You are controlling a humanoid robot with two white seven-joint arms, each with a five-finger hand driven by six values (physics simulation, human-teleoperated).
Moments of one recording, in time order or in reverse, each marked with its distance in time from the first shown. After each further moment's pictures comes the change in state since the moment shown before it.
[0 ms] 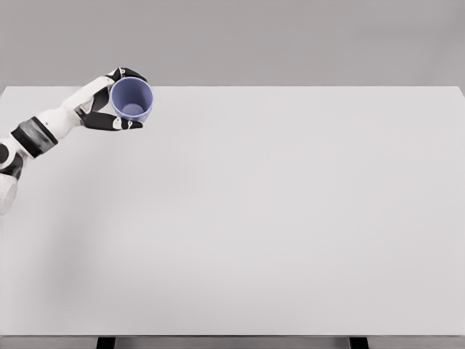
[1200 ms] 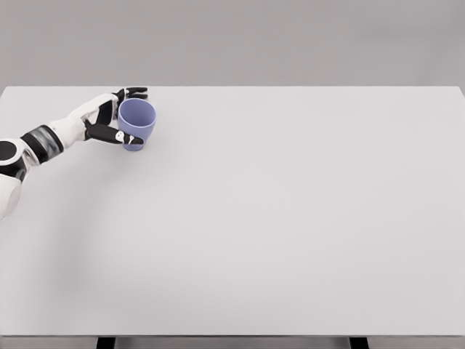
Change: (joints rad) left arm 0.009 -0.006 0.007 -0.010 0.007 0.308 0.001; right arm 0.000 0.000 0.000 0.000 0.000 0.000 0.000
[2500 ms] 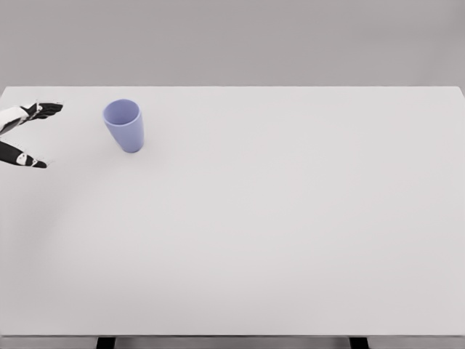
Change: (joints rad) left arm 0.069 0.365 -0.006 -0.074 -0.248 -0.290 0.000; right arm 0.000 0.000 0.000 0.000 0.000 0.000 0.000
